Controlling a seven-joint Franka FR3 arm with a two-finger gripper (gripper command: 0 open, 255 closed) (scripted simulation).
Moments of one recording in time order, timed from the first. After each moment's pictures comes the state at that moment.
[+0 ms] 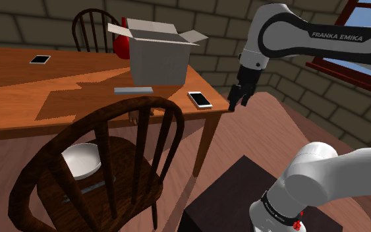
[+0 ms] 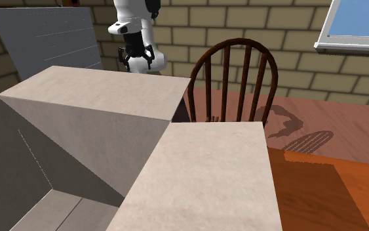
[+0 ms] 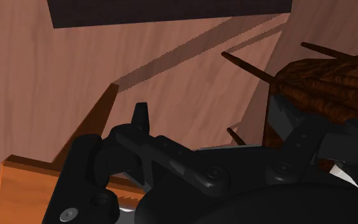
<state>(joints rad) 0.01 -0.76 -0.07 -2.45 0.00 1.63 -0.02</state>
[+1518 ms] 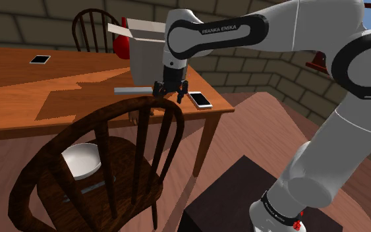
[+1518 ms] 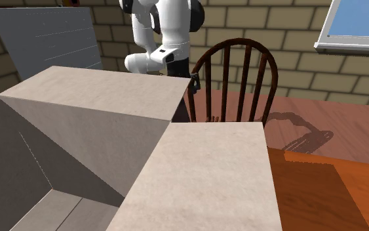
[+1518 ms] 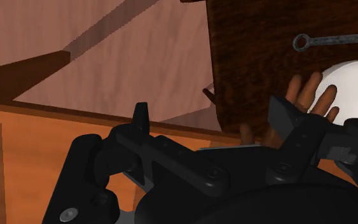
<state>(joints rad) 0.10 -0.01 0.15 -1.92 0.08 1.86 0.37</state>
